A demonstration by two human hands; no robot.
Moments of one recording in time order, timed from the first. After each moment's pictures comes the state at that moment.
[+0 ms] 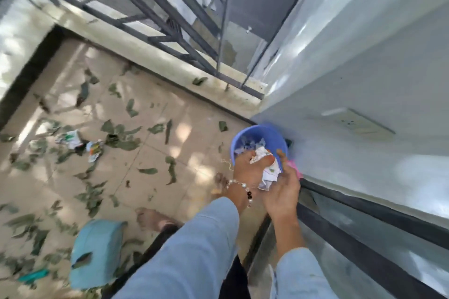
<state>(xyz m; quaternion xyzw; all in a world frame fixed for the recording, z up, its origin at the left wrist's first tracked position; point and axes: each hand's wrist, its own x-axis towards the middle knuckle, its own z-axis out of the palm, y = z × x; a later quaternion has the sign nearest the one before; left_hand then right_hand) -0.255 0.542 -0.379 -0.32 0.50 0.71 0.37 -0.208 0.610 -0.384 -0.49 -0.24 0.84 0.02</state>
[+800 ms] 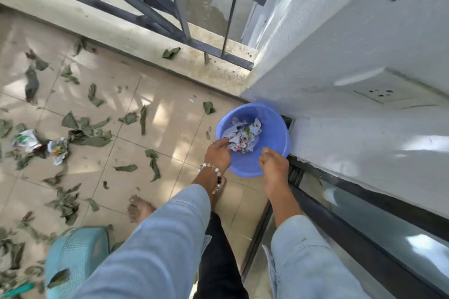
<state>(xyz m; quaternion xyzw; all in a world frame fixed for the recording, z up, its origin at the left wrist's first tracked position) -0.270 0.544 -0.555 -0.35 0.63 0.54 0.43 -0.207 0.661 -0.561 -0.63 -0.52 0.57 -0.07</state>
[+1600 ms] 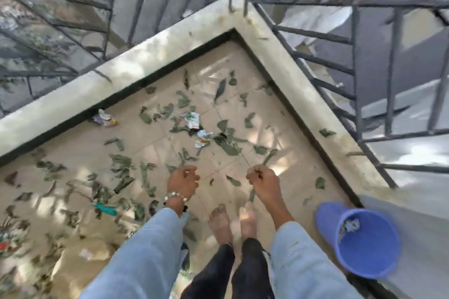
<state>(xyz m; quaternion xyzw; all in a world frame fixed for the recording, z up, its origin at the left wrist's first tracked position) -0.243 0.038 -0.427 -0.54 0.64 0.52 0.16 -0.319 0.236 -0.442 -0.12 -0.84 0.40 -0.36</state>
